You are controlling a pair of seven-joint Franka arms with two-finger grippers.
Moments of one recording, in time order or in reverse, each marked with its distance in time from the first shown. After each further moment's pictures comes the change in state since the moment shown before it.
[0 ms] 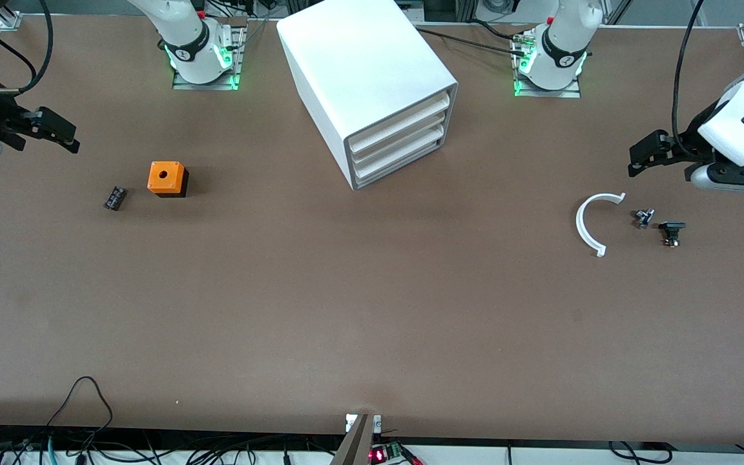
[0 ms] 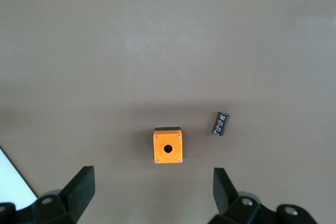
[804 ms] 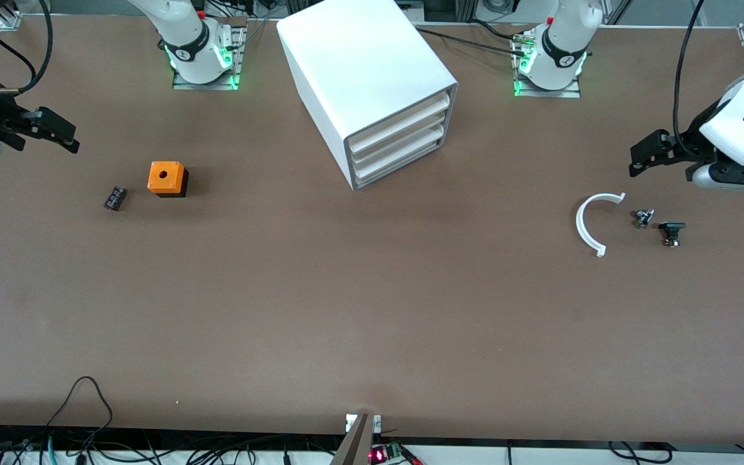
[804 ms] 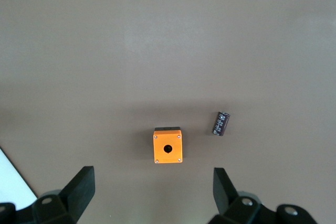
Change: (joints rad) left arm 0.000 0.000 0.000 0.004 0.000 0.001 0.000; right arm 0.000 0.000 -0.001 0.000 0.000 0.000 0.000
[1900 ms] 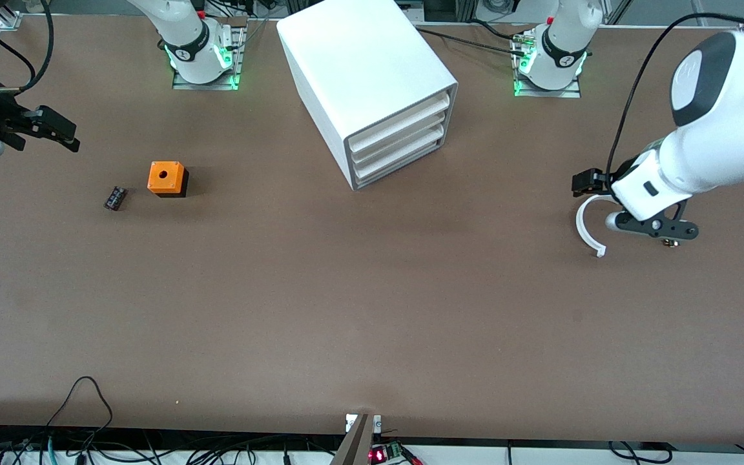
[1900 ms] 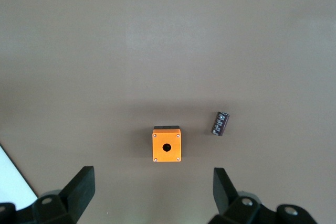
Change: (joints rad) left arm -0.028 0.179 -0.044 -0.030 -0.065 -0.007 0.000; right arm 0.000 0.000 0.000 0.000 0.000 -0.006 -0.024
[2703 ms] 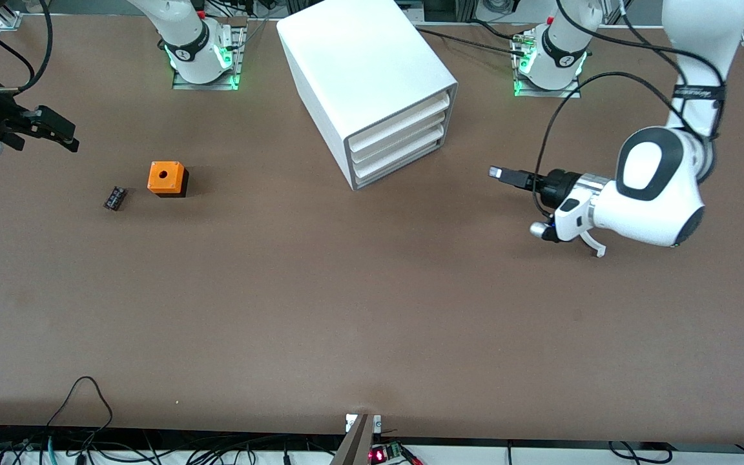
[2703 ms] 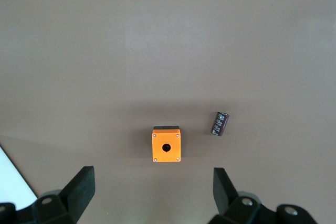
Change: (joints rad) left arm 0.022 0.153 0.000 -0.255 -0.722 -0.073 0.241; right arm -0.001 0.000 -0.002 0.002 0.000 0.001 0.000
